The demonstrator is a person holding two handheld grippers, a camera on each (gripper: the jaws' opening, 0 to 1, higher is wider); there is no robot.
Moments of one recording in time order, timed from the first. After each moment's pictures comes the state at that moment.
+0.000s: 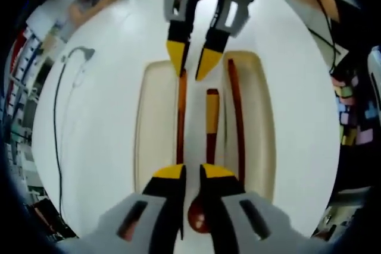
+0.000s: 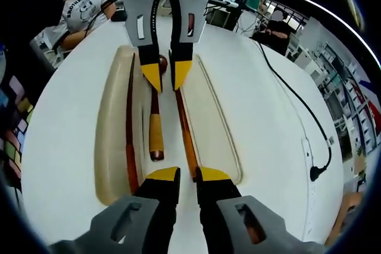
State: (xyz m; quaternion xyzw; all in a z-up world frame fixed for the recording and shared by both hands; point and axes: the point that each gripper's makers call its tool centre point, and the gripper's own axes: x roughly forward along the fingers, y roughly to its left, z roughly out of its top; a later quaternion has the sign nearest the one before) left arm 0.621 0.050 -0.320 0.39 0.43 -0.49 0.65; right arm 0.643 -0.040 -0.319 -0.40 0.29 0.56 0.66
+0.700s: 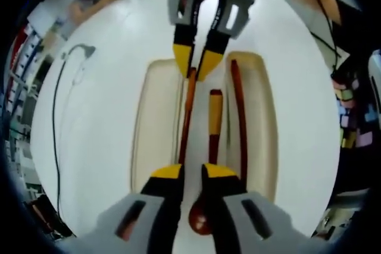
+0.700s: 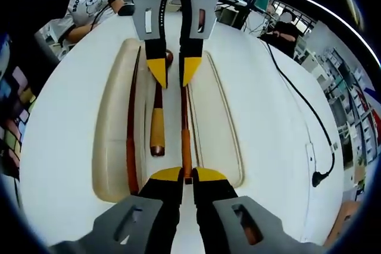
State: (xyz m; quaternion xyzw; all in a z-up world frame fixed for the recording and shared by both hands) left arm 0.625 0.048 -0.321 0.38 0.43 -0.49 0.65; right arm 0.640 -0.044 -0.329 -0.42 0.29 0.57 0.64
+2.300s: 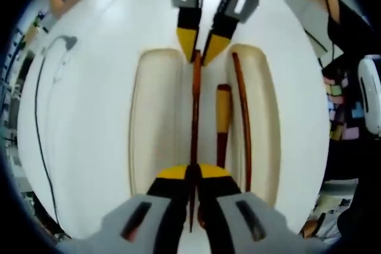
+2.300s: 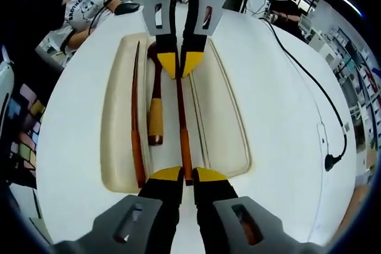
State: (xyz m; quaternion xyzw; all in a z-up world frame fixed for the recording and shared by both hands) left arm 0.628 0.049 -0.326 0.39 0.48 -0.52 0.58; right arm 0.639 -0.053 -0.328 -0.40 0.37 0.57 0.62
